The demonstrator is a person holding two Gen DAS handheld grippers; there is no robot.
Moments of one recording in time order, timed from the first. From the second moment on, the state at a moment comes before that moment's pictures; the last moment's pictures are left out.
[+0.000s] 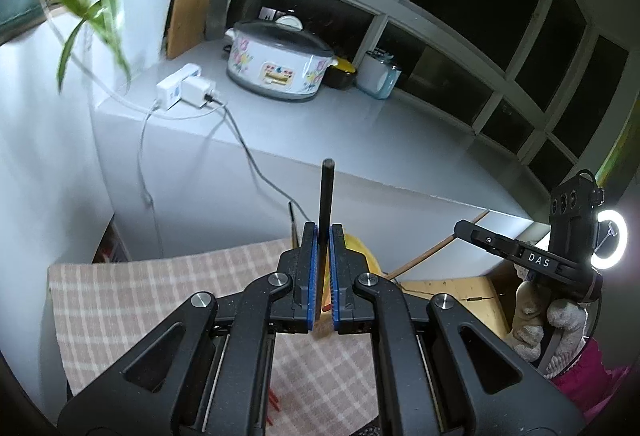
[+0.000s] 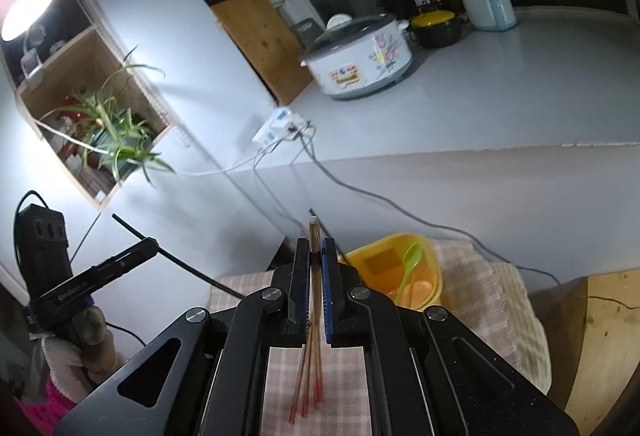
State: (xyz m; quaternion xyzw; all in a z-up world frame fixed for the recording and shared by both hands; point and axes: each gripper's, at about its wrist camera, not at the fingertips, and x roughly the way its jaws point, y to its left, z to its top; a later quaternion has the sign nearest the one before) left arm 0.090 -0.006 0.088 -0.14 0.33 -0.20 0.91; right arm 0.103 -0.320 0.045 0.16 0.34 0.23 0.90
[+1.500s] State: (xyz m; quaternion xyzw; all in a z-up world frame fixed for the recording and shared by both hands) left arm 0.164 -0.078 -0.032 -0.13 0.45 -0.19 0.86; right arm 0.181 -0.313 -0.056 0.08 0.45 0.15 0.88
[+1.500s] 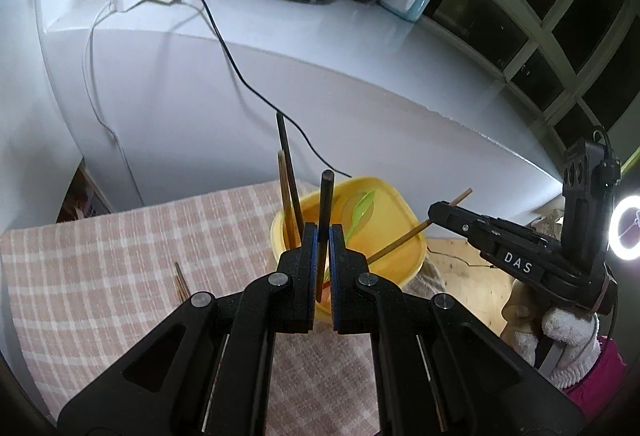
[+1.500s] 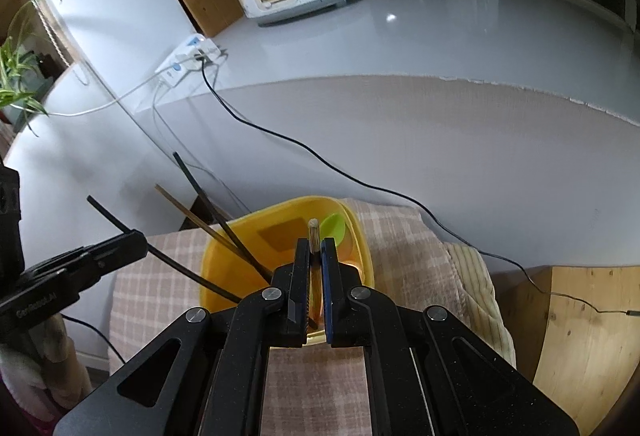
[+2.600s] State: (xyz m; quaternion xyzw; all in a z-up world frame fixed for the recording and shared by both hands) left arm 0.125 -0.049 -0.012 -0.16 0.45 -0.16 0.87; right arm 0.139 -0.338 -0.026 0.11 0.41 0.11 0.90
